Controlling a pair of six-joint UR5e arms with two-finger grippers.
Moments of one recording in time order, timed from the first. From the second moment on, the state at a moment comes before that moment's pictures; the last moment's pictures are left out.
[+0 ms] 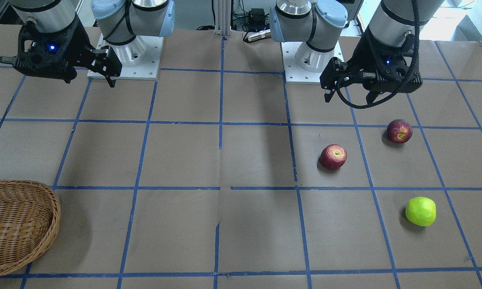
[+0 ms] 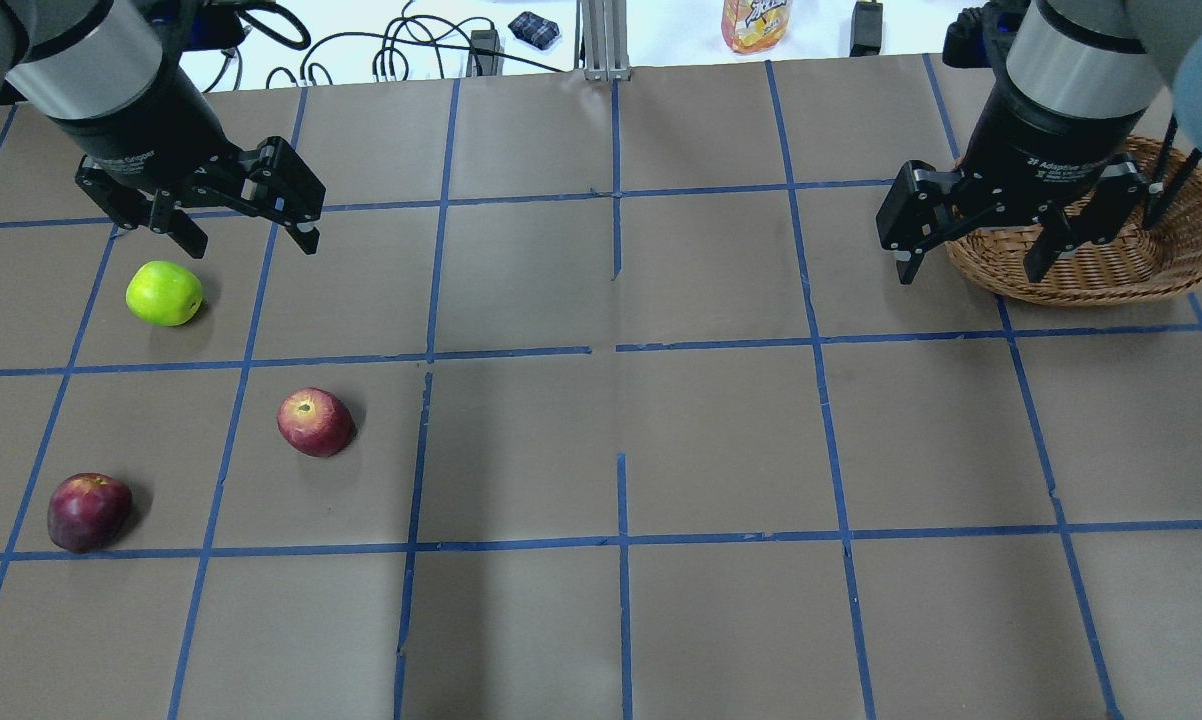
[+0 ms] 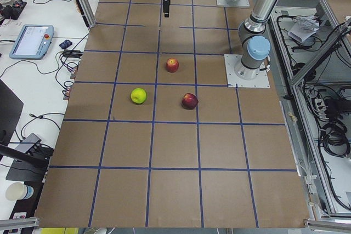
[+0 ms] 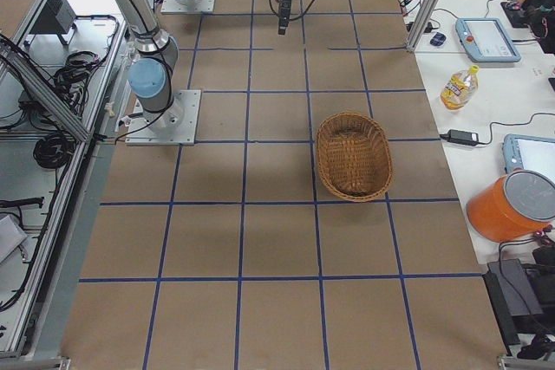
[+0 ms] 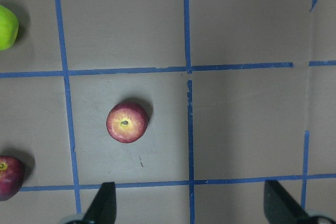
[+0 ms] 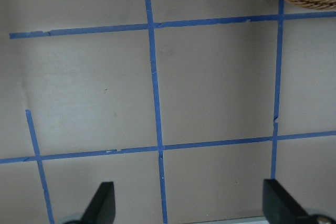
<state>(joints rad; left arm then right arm) -1.50 -1.55 -1.55 -1.62 1.55 0.10 1.53 -1.64 1.59 -1.44 -1.60 0.03</state>
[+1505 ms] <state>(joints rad) -1.35 -1.57 -1.81 -1.51 1.56 0.29 1.53 -1.66 1.62 -1.44 -1.56 0.04</state>
